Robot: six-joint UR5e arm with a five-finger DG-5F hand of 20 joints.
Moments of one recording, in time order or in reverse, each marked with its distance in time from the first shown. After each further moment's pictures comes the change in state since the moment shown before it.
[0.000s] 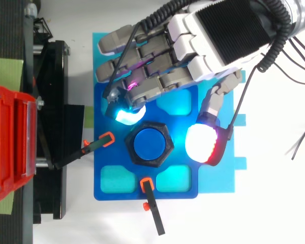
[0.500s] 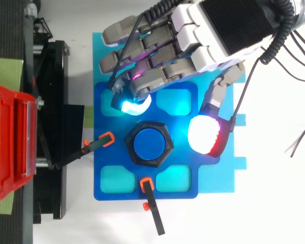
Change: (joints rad) arm -0.013 0.000 0.000 0.002 -0.011 -0.001
